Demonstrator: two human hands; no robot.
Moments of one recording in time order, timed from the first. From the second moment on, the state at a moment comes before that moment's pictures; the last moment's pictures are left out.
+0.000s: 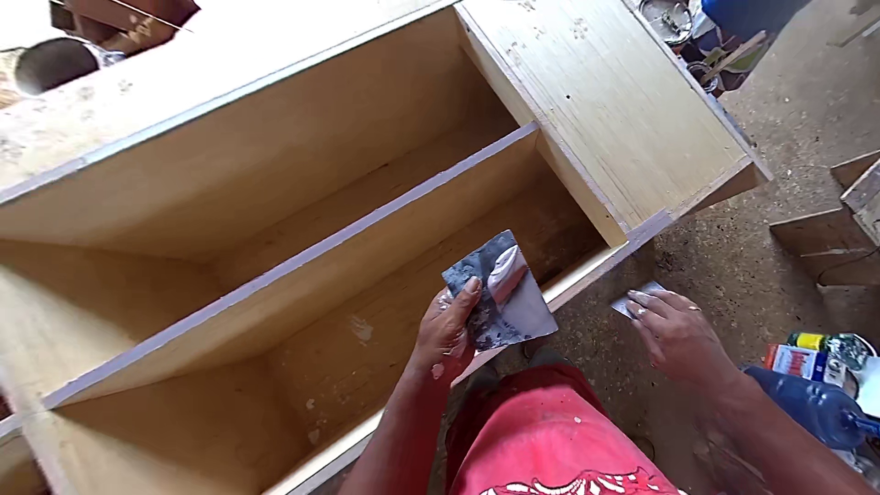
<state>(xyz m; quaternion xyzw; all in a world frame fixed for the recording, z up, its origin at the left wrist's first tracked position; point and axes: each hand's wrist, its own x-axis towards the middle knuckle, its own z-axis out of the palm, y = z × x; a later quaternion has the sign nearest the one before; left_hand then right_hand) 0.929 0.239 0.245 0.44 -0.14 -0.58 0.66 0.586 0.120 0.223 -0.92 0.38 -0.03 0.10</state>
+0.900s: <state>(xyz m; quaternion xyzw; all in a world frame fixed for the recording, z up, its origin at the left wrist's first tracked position) 0.977 0.280 0.255 0.50 -0.23 -0.55 0.63 0.612 0.186 0.258 -0.48 0.43 -0.42 0.64</state>
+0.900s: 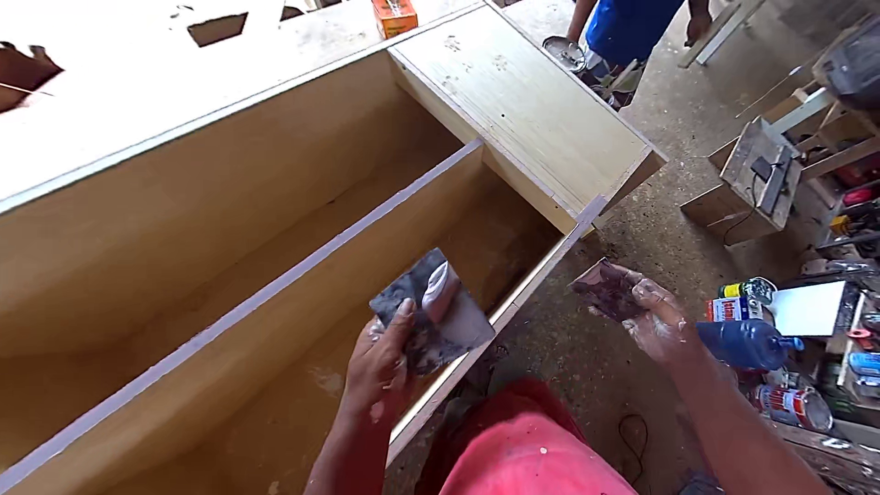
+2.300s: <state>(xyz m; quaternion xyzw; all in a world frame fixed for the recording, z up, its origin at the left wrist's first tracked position) 0.920 0.299 0.245 0.48 -0.15 -0.55 0.67 0.599 0.100 0.209 -0.93 0.35 -0.09 0.06</state>
